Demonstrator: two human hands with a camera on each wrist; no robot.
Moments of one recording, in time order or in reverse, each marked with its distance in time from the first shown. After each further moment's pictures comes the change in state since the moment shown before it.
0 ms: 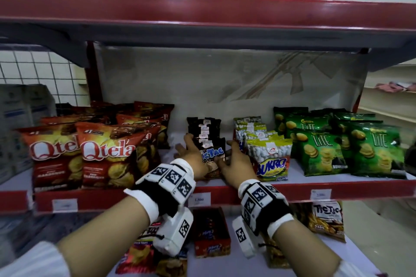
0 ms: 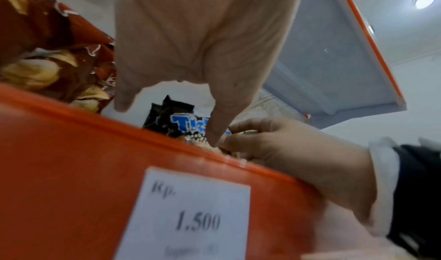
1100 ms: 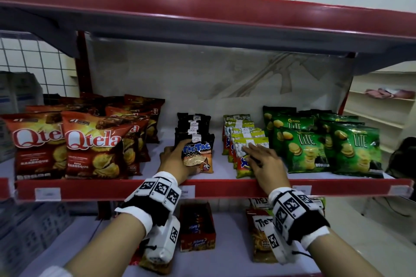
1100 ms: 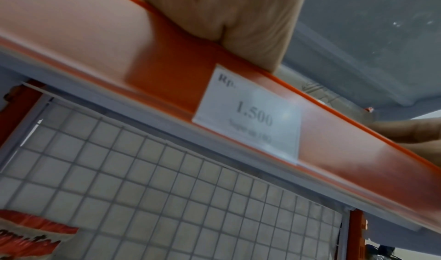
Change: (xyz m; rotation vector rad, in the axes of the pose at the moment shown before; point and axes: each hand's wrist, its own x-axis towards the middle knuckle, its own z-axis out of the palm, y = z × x) left_hand 0.001 -0.033 0.026 -0.206 0.076 0.127; right_hand -0.030 0.058 -0.080 -0.296 0.106 -0.112
